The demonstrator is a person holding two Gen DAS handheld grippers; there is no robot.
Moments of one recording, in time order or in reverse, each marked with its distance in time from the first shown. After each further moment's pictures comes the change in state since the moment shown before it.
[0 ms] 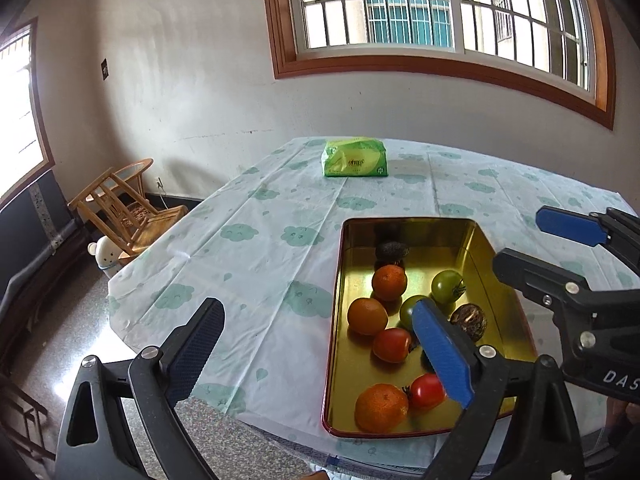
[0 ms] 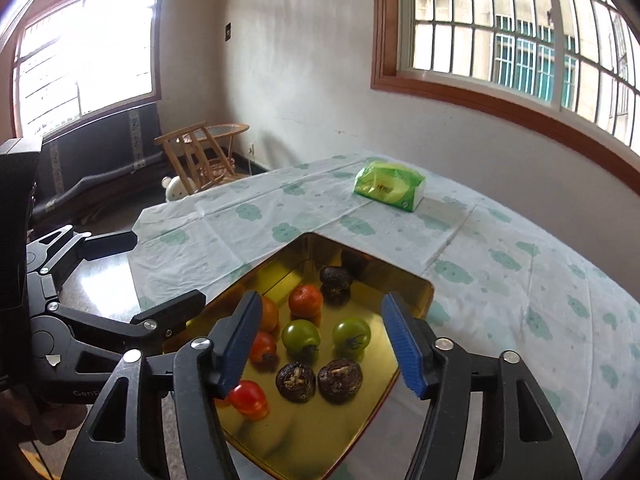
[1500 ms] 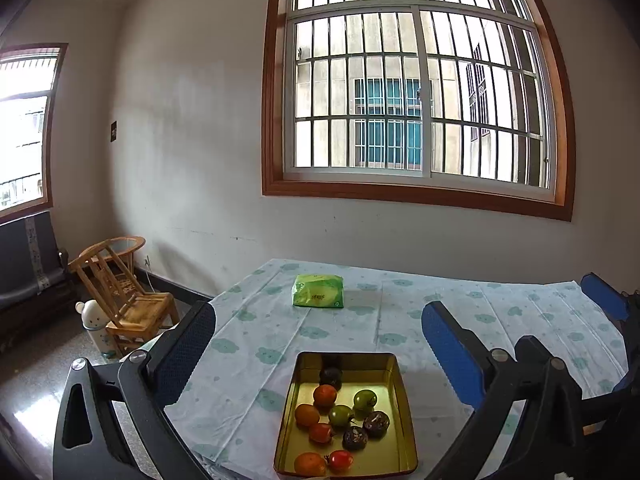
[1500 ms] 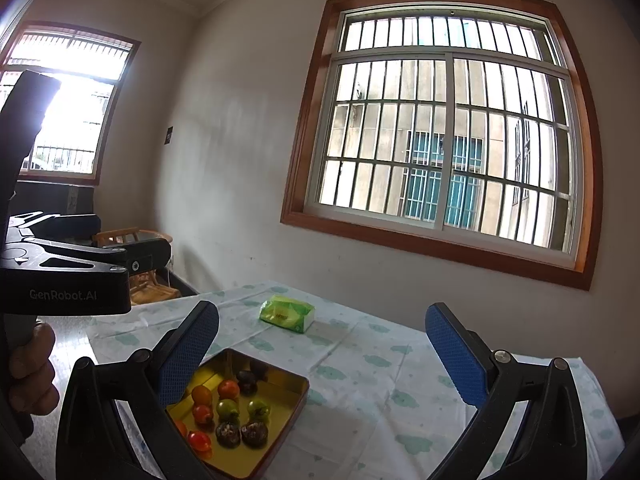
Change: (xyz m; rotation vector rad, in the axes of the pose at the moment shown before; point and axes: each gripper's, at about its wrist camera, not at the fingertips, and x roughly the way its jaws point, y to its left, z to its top) left arm -0.143 -0.022 0.066 -0.059 -0.355 -0.088; right arm -0.174 0.005 0.015 -0.016 -0.428 -0.333
